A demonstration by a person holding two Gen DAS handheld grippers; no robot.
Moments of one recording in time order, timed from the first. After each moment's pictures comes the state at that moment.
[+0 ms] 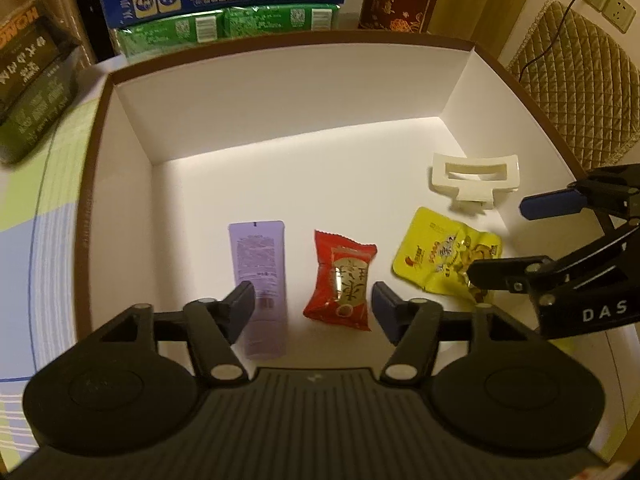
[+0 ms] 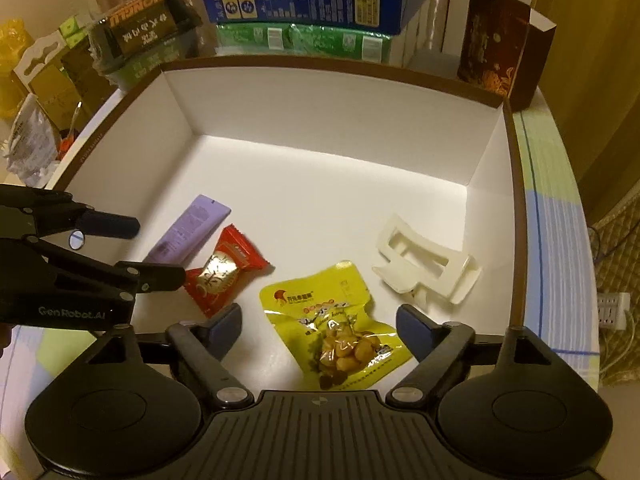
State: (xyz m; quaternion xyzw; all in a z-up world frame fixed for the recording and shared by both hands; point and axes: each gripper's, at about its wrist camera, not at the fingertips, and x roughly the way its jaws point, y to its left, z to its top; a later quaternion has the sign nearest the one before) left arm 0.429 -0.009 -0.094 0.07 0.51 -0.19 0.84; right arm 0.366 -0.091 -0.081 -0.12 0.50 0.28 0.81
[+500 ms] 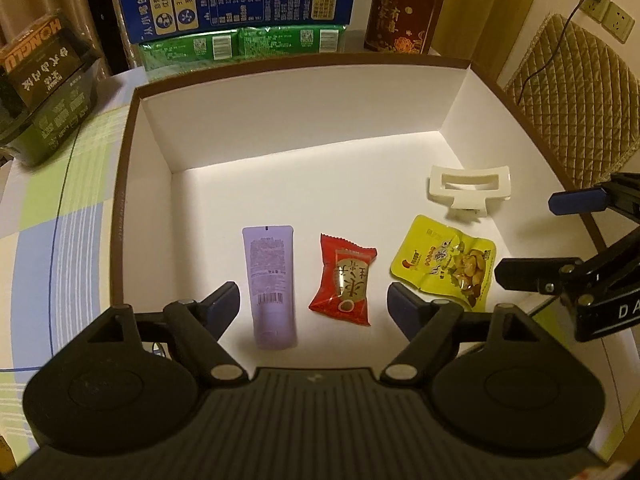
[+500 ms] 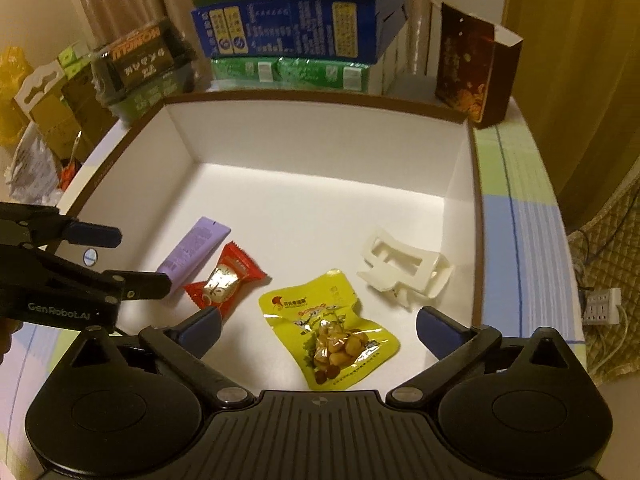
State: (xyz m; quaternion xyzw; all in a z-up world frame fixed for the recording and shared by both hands) left arm 0.412 -0.003 -0.073 0.07 0.49 -0.18 0.85; right arm 0.349 -0.110 -0.059 -0.09 0.47 0.27 0.83
